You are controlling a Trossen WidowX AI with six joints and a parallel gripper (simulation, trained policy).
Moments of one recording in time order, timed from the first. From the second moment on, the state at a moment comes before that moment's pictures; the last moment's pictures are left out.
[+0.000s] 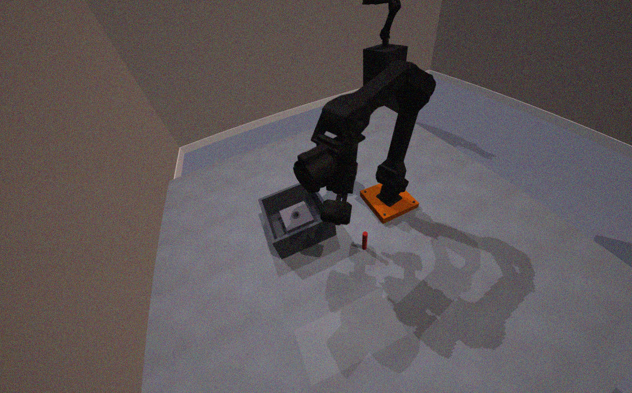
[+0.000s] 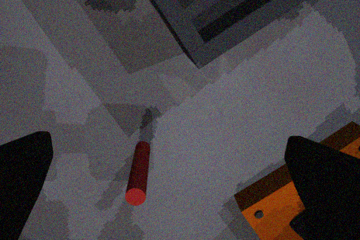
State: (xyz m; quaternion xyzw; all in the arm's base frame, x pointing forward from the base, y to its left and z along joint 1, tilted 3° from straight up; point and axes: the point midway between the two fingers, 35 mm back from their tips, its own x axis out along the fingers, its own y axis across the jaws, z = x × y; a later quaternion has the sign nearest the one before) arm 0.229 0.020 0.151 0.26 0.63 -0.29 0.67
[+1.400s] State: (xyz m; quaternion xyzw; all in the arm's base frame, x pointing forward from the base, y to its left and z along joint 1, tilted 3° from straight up) arm 0.193 0.086 0.018 0.19 0.63 -0.35 0.67
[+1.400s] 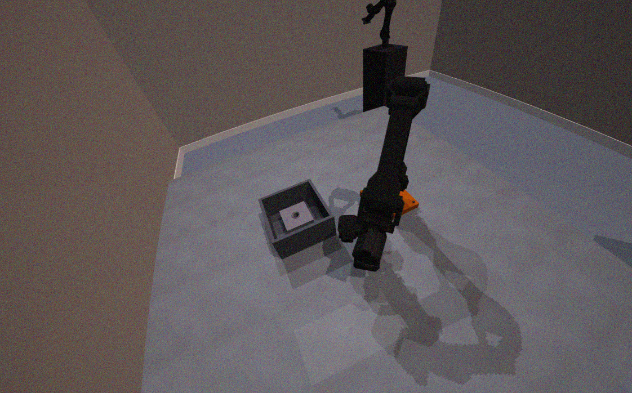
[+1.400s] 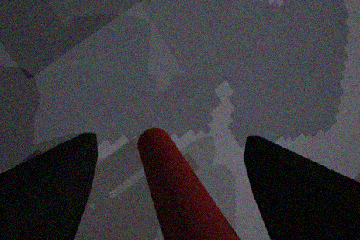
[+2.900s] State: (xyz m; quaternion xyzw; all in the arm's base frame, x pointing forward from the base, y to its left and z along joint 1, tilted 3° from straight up) arm 0.263 -0.027 0.130 0.23 0.49 -0.46 0.71
